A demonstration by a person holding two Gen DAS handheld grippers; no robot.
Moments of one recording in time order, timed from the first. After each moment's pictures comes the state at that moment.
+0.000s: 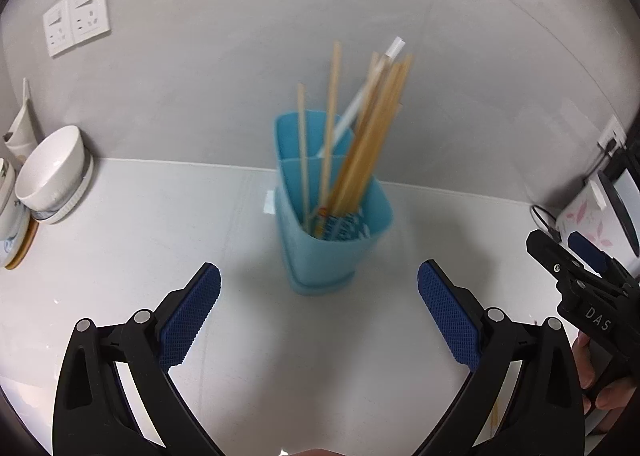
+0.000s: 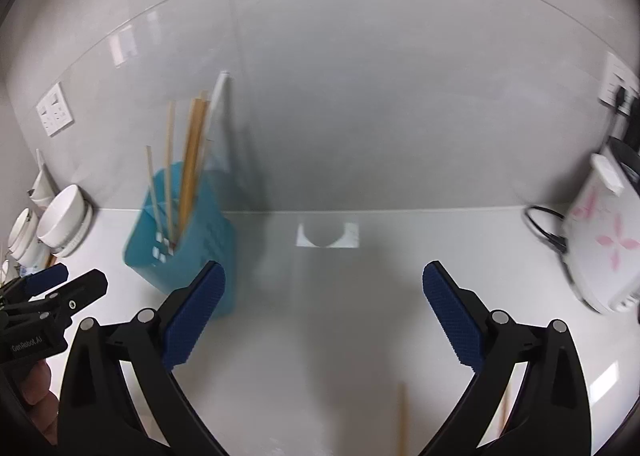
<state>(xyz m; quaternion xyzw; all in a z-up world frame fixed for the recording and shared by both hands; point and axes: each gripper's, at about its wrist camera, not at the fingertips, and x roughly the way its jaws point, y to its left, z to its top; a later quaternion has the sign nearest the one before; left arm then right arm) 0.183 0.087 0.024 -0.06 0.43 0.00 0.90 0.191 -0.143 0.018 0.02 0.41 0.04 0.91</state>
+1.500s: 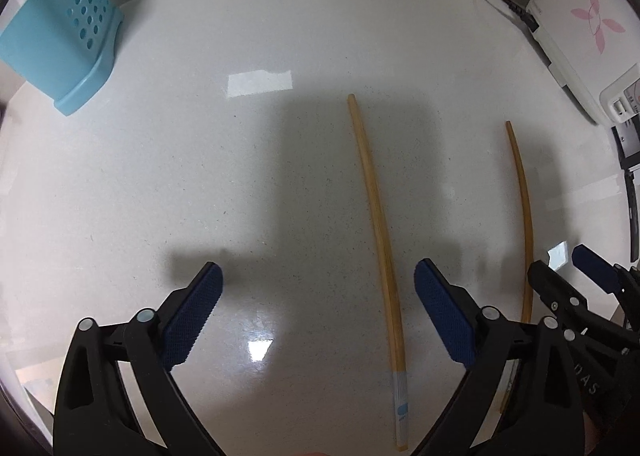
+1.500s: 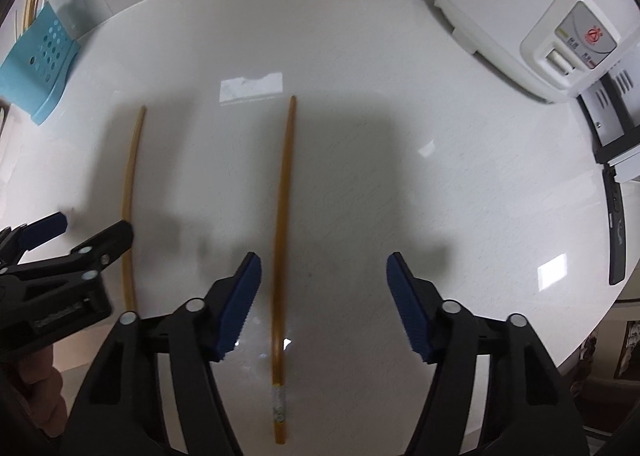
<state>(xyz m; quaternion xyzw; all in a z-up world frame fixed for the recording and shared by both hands) 0.136 -0.147 -0.134 0.02 0.63 -0.04 0.78 0.077 -0.316 -0.116 0.01 0.65 -0.04 0.76</state>
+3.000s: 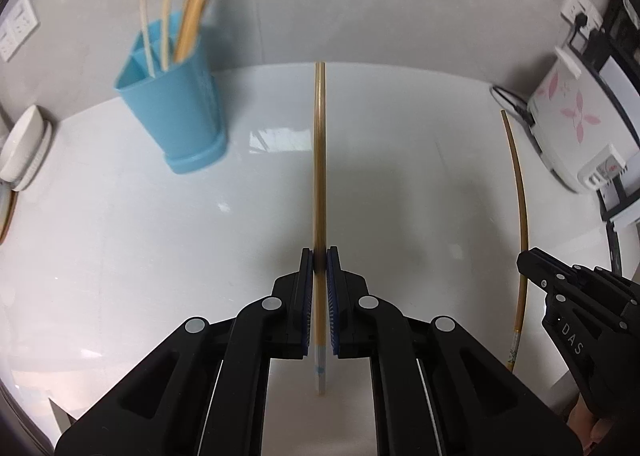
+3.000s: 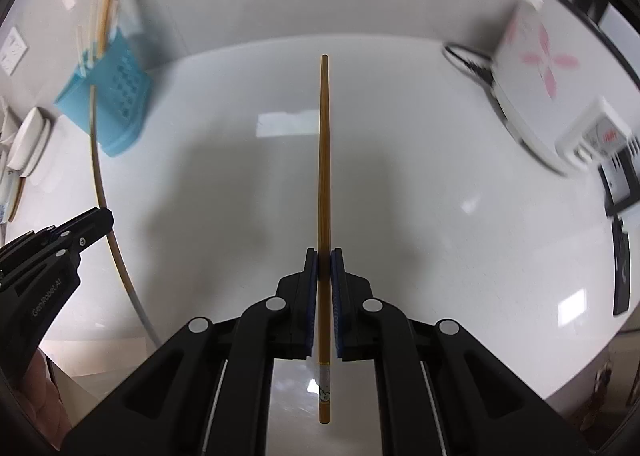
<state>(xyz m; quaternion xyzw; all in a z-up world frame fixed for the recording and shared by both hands) 0.133 -0.066 -0.029 0.00 0.53 -0.02 0.85 0.103 -0.232 -0.039 0.02 0.57 0.02 0.82</state>
